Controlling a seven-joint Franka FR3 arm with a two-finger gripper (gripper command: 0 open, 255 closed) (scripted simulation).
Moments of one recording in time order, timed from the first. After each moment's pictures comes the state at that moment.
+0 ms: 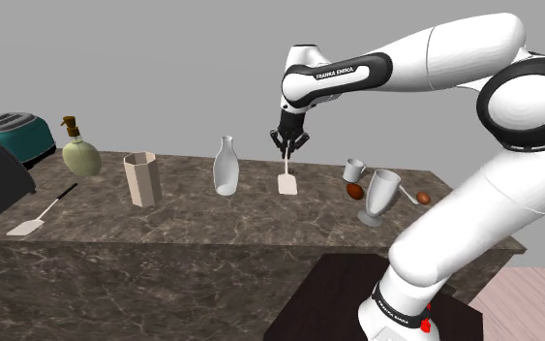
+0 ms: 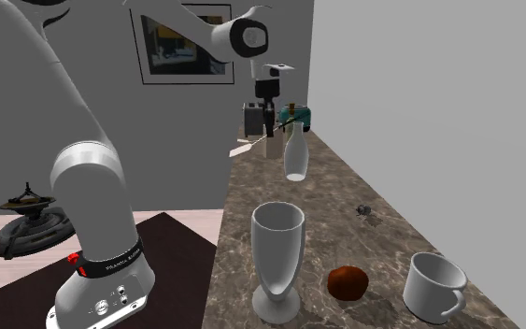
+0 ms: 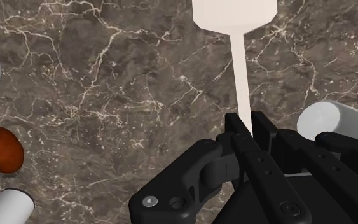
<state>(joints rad) -0.30 -0.26 0.09 -2.21 -0.02 2.00 0.65</state>
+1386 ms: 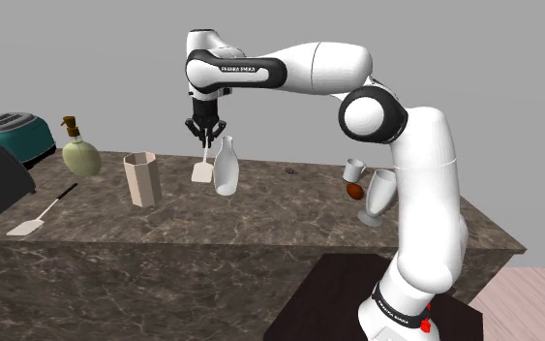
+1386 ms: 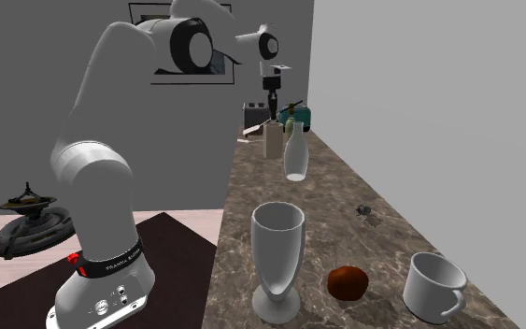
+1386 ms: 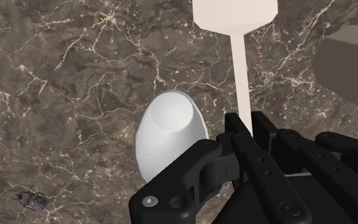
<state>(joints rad) -0.08 0.49 0.24 -1.23 -0.17 1.75 1.01</state>
